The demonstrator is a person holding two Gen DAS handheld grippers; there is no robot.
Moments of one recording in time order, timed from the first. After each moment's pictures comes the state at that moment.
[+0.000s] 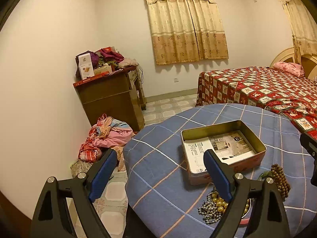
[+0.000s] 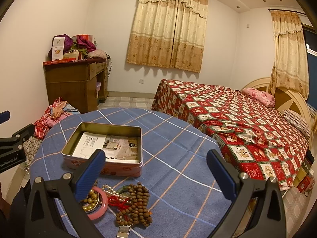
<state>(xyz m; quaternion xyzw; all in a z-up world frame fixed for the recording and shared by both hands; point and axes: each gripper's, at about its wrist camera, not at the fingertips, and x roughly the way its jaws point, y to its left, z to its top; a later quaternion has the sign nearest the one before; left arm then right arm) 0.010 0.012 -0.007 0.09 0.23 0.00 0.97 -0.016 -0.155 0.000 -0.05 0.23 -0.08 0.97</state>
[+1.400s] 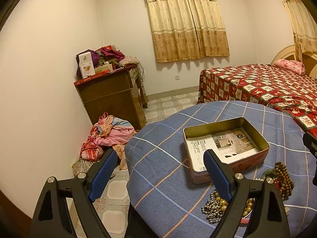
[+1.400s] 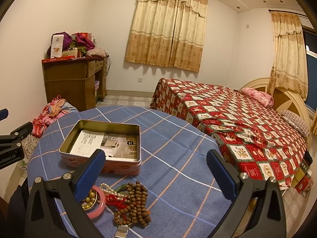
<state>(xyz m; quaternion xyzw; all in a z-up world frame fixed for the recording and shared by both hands) 0.012 0.016 -0.010 0.09 0.23 0.00 0.97 -0.018 -0.159 -0.006 -0.05 0.23 -0.09 0.97</state>
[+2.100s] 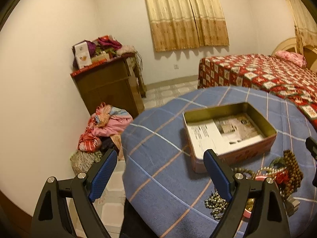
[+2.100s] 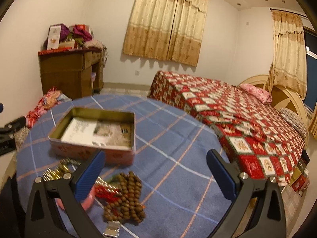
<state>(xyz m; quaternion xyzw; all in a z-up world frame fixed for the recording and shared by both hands) 0.027 0.016 -0.048 0.10 0.28 0.00 0.95 -0.012 -0.169 -0.044 -0.07 0.26 -0.10 0.96</state>
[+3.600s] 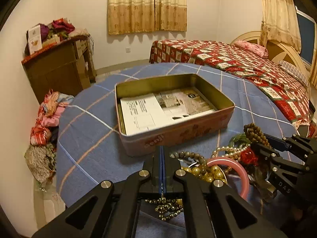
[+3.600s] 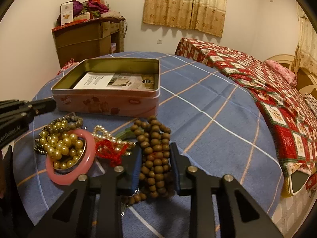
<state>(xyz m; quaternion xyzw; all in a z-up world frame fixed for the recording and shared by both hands) 0.036 -0.025 -0.089 0.07 0.35 -0.17 0.92 0.006 -0.161 -0.100 -0.04 0.36 -0.01 0.93</state>
